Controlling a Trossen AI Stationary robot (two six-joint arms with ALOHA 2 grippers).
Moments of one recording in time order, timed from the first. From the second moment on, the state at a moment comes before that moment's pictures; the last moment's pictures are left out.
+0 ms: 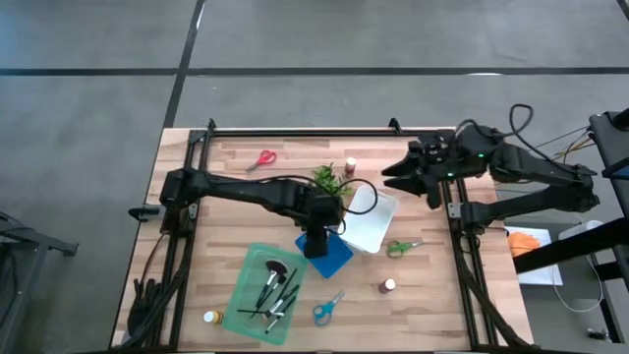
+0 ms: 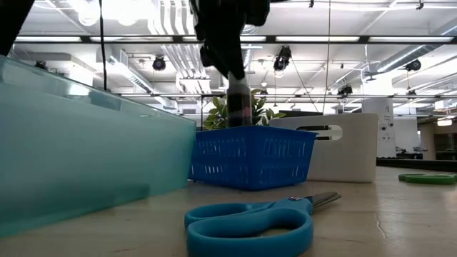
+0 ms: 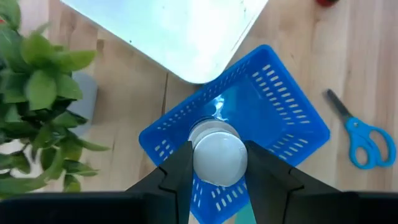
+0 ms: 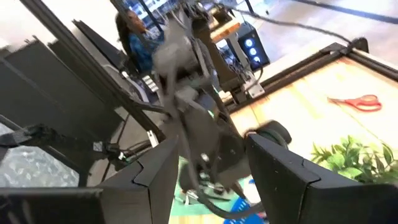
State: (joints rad) left arm -0.08 1.97 1.76 -0.99 0.01 -0.19; right arm -0.09 0.92 1.15 -0.42 -0.19 0.56
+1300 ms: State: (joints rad) left arm -0.08 1.97 1.61 -0.84 -0.02 -0.25; right arm -0.09 0.78 1.08 -0.42 -0.20 0.54
